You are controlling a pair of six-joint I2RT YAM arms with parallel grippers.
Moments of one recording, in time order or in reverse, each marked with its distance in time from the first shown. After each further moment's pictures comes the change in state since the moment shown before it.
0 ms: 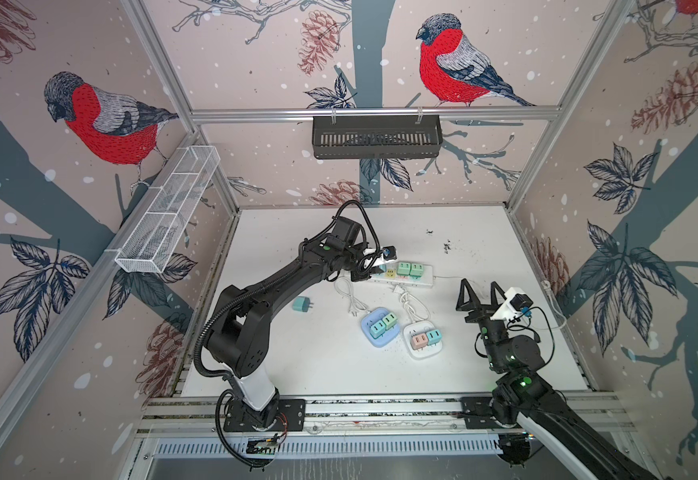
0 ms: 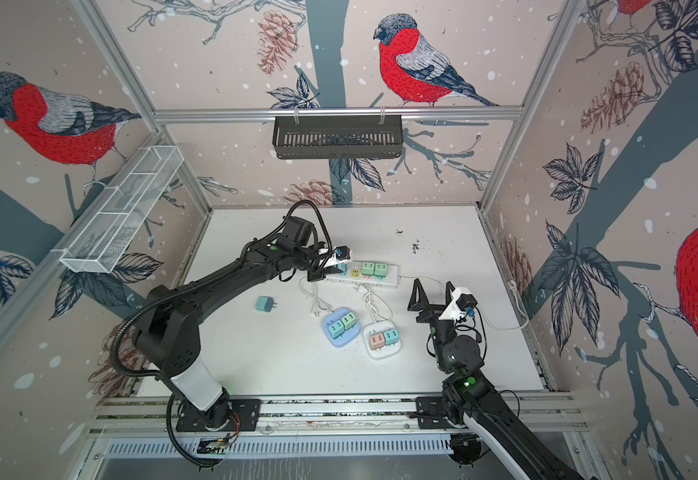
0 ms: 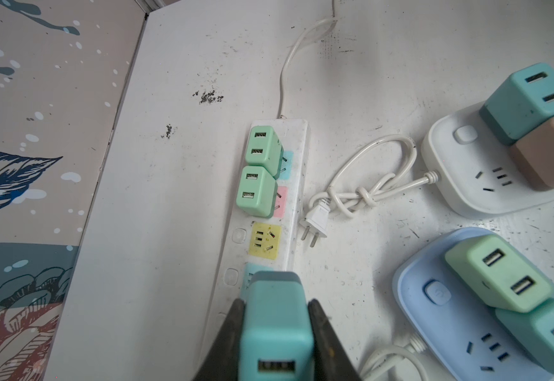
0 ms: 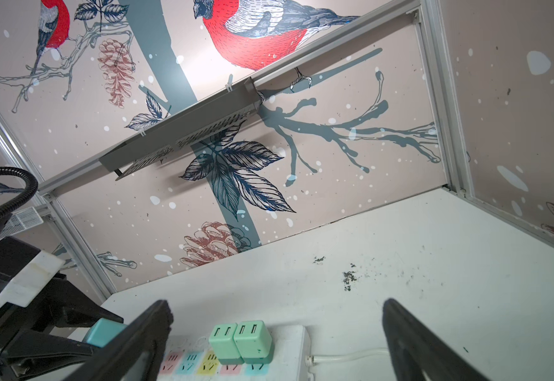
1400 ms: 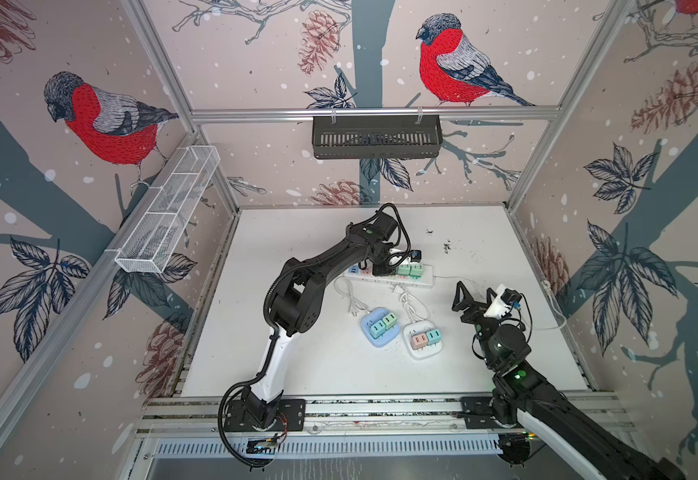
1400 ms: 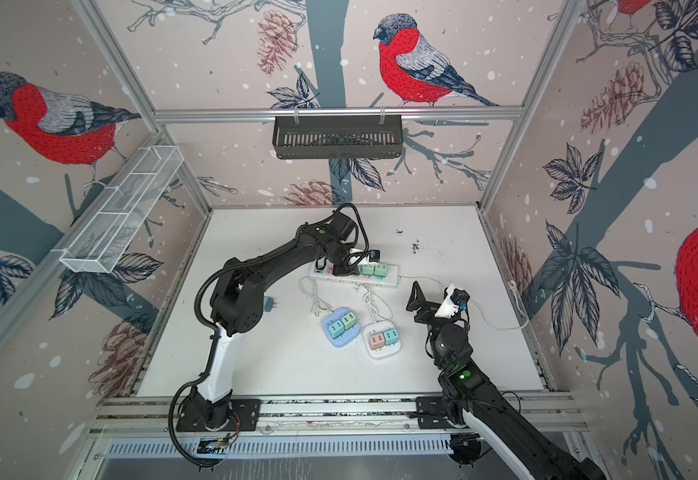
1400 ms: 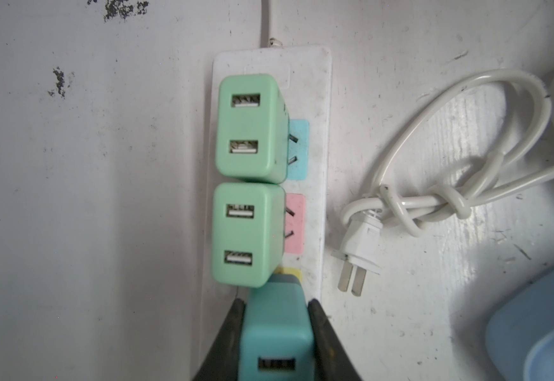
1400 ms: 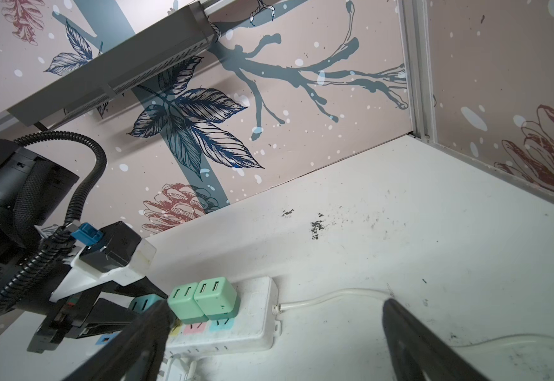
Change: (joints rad) left arm -0.098 0.498 0.541 -0.315 -0.203 0.067; right arm -0.030 0.167 0.010 -0.047 0.039 0.087
